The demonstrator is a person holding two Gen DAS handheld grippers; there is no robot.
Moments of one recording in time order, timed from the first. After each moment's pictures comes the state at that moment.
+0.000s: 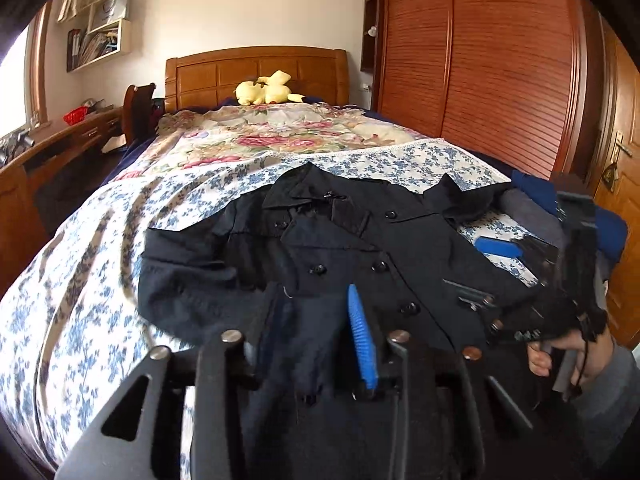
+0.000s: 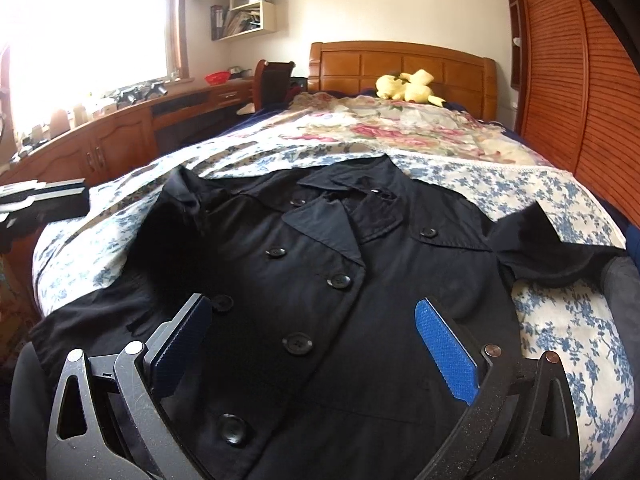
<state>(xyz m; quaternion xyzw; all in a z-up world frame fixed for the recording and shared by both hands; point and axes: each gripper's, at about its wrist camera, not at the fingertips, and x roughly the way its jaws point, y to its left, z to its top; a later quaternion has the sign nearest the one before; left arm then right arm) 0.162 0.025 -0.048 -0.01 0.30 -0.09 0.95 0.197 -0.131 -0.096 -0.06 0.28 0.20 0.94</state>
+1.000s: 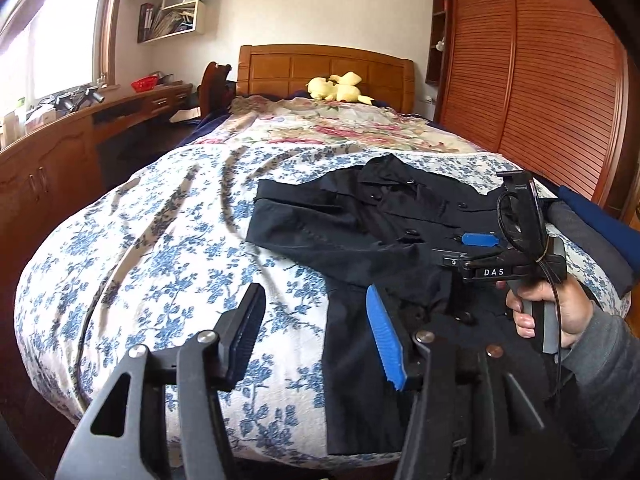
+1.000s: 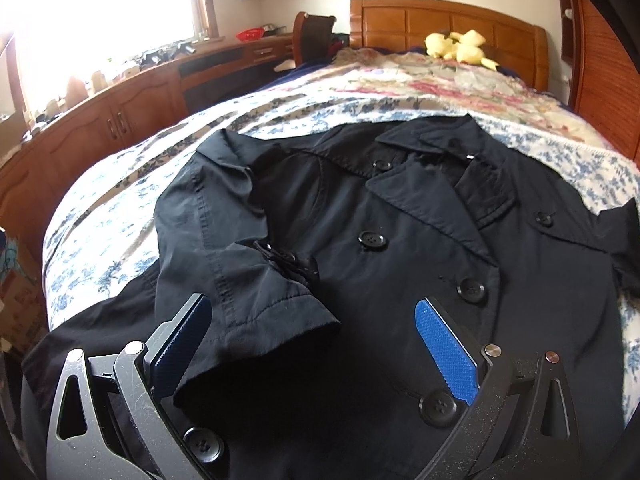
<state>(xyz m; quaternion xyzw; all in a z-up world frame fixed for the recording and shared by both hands) 0.084 0.130 -0.084 -0.05 0.29 0.01 0.95 0.260 -0.038 -0.150 -0.06 0.36 0.26 0.89</state>
